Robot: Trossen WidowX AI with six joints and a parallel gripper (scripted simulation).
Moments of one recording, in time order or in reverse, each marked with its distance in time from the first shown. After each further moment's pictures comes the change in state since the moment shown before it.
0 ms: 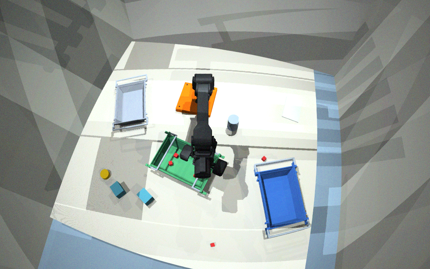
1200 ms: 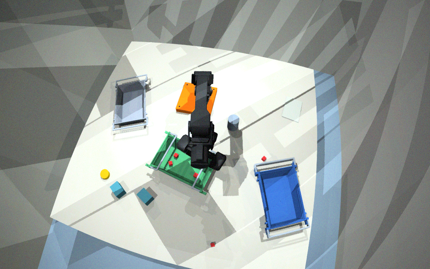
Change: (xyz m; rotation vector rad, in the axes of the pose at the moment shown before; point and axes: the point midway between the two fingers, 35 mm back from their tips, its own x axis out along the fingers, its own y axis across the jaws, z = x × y) arm -0.069 0.006 -0.003 0.102 0.049 -0.025
